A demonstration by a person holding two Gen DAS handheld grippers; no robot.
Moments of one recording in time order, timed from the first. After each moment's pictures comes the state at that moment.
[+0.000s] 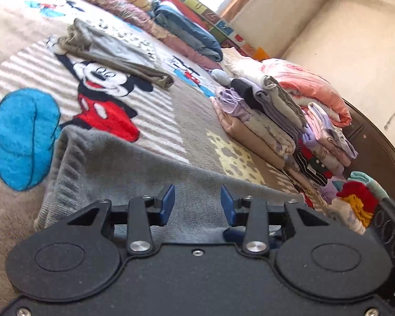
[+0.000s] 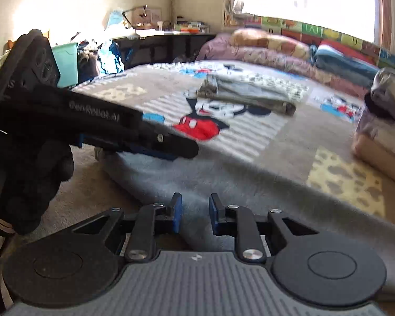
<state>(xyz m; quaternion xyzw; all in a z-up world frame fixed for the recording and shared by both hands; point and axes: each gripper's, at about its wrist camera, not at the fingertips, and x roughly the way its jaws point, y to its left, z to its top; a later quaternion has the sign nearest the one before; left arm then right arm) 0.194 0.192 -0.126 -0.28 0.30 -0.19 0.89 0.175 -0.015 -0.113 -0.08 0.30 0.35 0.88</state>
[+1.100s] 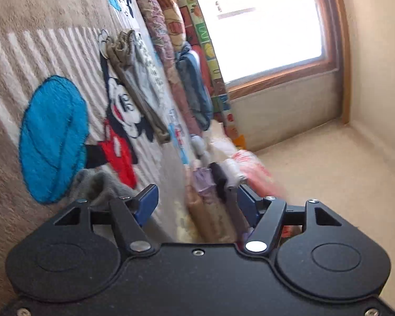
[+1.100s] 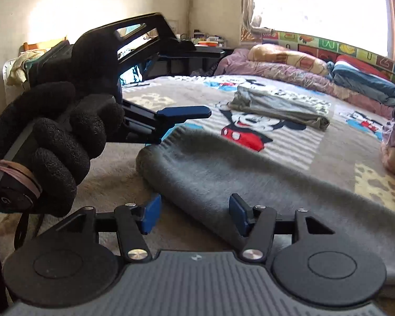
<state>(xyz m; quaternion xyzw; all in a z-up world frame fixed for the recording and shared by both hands) 0.197 0.268 -0.134 -0.51 0.21 -0.14 0.82 0.142 0.033 -0.127 -0.09 0.25 0.38 0.89</state>
